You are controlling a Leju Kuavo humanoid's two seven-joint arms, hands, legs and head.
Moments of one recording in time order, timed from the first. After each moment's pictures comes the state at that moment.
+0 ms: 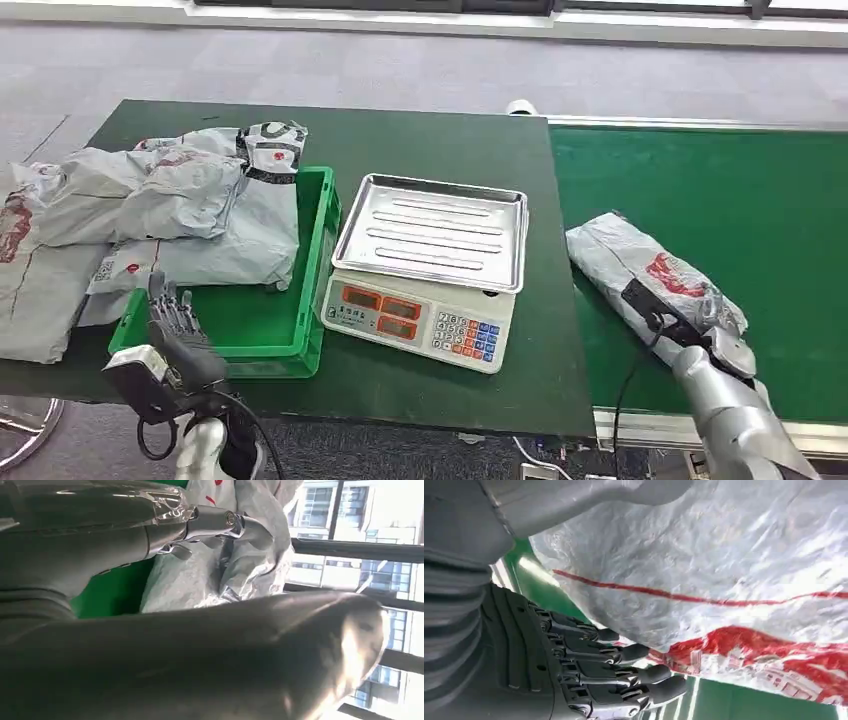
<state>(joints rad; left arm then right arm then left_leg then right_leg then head) -0.04 -0.25 0.10 -1.34 0.09 0.29 -0.70 -0.61 -0.21 -0.37 -0.31 1.52 -0.26 0.14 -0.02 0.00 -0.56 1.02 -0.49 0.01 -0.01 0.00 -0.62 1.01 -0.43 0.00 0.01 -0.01</state>
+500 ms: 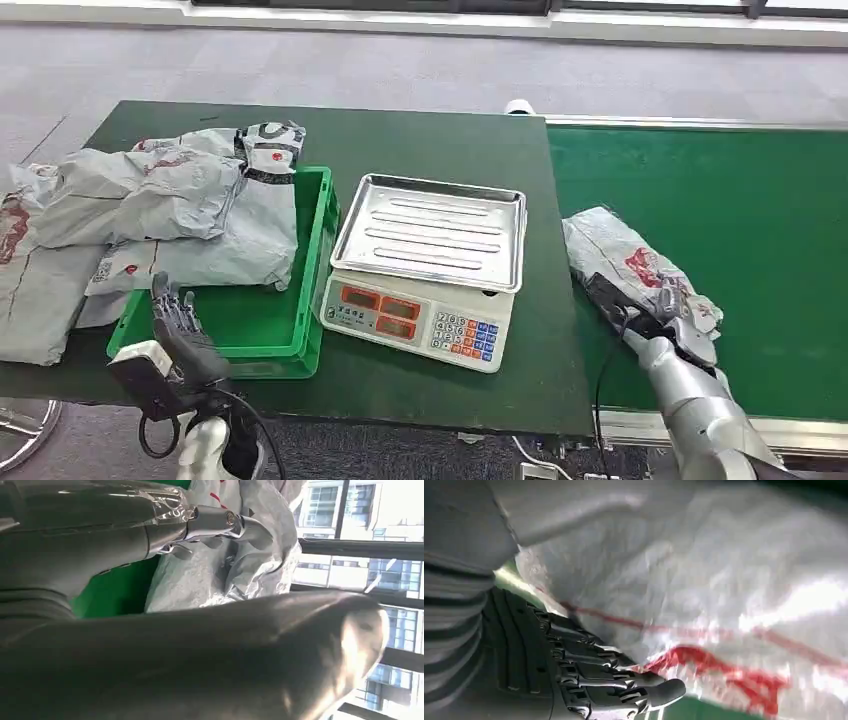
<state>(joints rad) -0.05 -0.25 0.10 -1.33 0.07 0.31 -0.68 -0.63 -0.12 -0.37 -0.31 1.53 -0.20 0.11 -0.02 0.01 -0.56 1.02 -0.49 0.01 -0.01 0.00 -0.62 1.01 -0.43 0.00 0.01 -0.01</state>
